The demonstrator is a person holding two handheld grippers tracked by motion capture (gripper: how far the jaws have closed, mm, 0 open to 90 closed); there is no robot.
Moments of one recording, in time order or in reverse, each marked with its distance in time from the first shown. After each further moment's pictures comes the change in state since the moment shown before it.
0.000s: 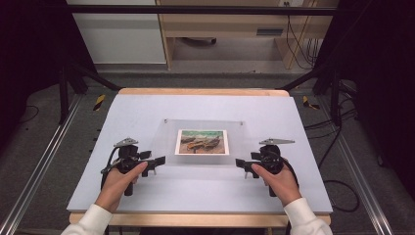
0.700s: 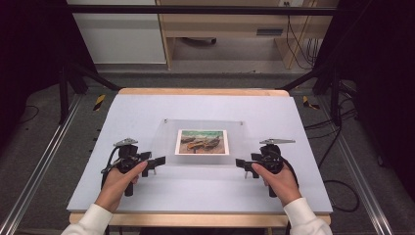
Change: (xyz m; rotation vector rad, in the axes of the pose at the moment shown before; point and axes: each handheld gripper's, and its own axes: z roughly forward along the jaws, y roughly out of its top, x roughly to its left) left arm 0.003 -0.001 0.003 0.016 -0.040 -0.051; right arm -0.002 0.000 0.001 0.016 0.015 0.054
